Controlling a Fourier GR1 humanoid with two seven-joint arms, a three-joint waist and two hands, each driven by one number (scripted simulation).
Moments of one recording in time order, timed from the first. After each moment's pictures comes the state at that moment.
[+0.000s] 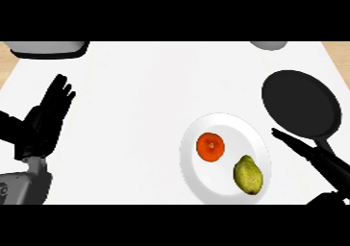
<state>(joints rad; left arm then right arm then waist) -0.17 0.27 0.03 -1.57 0.20 0.12 0.21 0.08 -0.50 0.07 -1.64 0.36 0.47 -0.19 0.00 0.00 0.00</state>
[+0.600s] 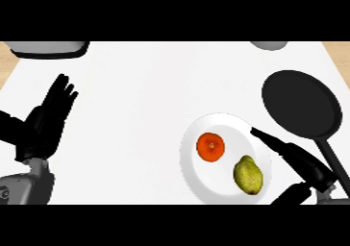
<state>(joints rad) -0.16 0.22 0.05 -1.62 0.15 0.11 0.26 0.00 -0.36 0.11 -1.50 0.51 0.45 -0.20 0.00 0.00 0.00</state>
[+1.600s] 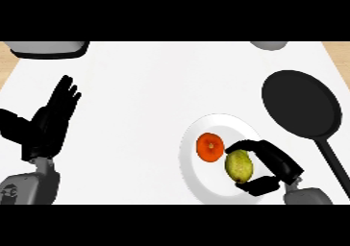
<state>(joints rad) -0.17 0.17 0.08 -1.59 0.11 0.08 0.25 -0.07 -0.21 0.14 -1.37 0.62 0.40 -0.28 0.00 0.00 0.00</state>
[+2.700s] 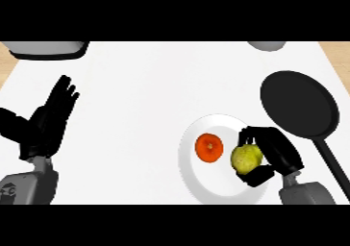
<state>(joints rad) -0.18 0.16 0.11 -1.58 0.10 0.05 0.25 -0.11 -0.19 0.15 -1.44 0.92 0.13 -0.12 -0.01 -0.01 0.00</state>
